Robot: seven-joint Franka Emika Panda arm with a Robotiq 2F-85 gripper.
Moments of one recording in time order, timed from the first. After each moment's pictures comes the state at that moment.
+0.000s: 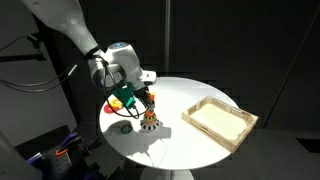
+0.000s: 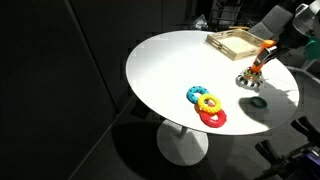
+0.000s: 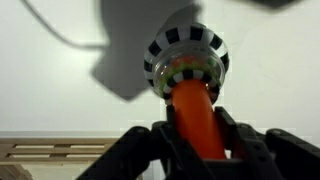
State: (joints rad) arm -0.13 0.18 0.05 -2.58 0.21 3.08 -0.20
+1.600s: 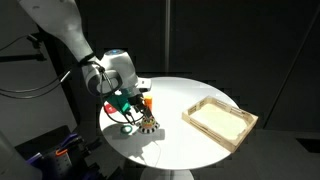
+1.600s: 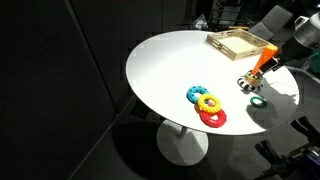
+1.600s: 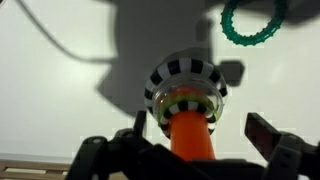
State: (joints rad) arm -0.08 0.19 -0.01 -2.65 0.11 3.09 -0.17
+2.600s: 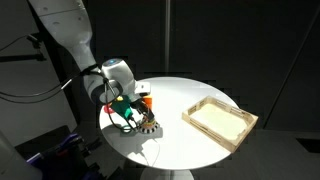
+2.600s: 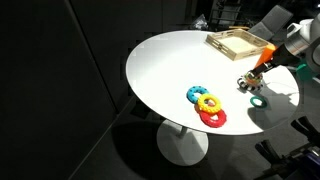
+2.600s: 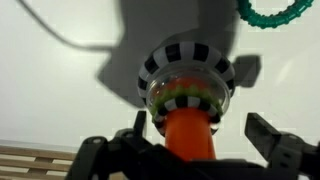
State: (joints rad) arm -0.08 0.32 0.01 -2.63 0.06 3.31 -0.14
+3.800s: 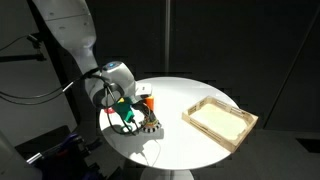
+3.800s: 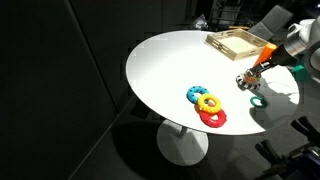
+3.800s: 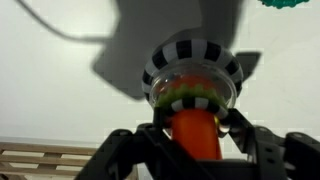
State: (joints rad) arm -0.10 0.37 0.01 -2.61 0.03 3.40 -0.08
